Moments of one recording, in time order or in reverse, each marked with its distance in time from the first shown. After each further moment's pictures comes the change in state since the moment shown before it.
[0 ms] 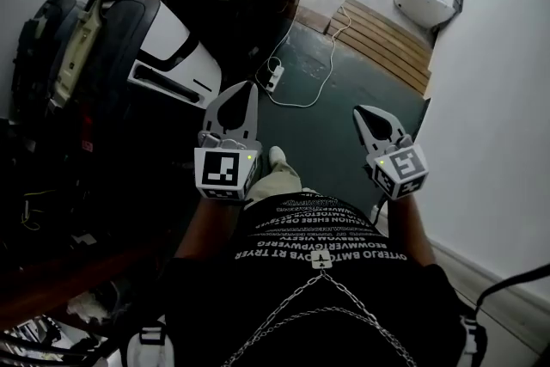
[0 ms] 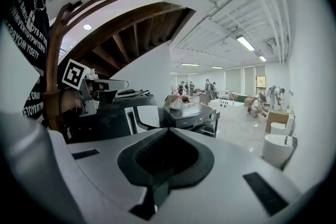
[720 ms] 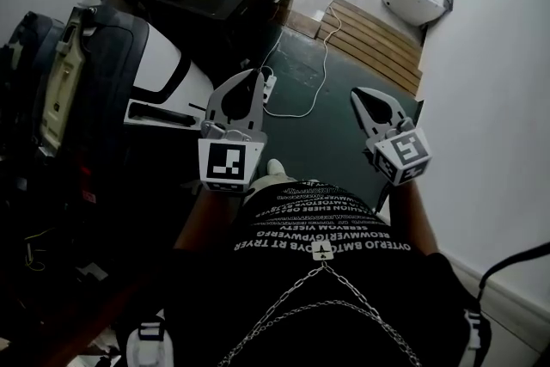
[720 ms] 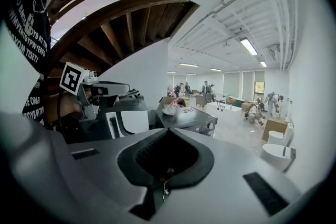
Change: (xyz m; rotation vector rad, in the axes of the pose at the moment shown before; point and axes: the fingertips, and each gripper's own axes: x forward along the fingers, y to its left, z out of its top) left arm 0.120 0.114 0.006 0.022 -0.045 -0.095; right arm 0.153 -0.041 0.078 -0.041 0.003 -0.052
